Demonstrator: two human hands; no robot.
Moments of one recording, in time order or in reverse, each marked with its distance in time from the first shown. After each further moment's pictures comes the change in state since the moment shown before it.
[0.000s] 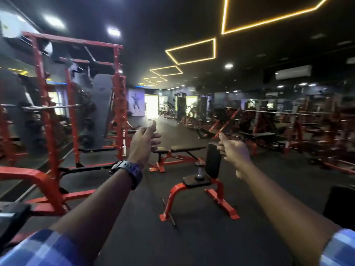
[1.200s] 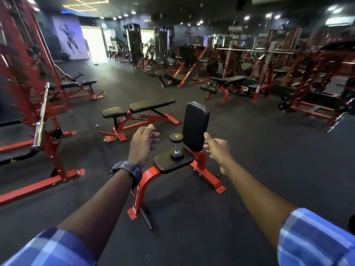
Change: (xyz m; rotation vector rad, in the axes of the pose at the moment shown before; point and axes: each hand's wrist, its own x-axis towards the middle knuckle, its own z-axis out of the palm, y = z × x) left_hand 0.563 -0.502 0.202 -0.032 -0.208 -0.352; right_hand 0.584 0.355 0.223 -0.118 0.096 0.386
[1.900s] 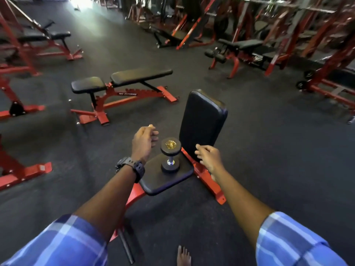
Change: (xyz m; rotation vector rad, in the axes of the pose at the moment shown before) left_hand 0.462 -0.206 0.112 -0.011 0.072 -0.270; right_hand 0.459 0.097 0.144 -0.034 -0.079 0.232
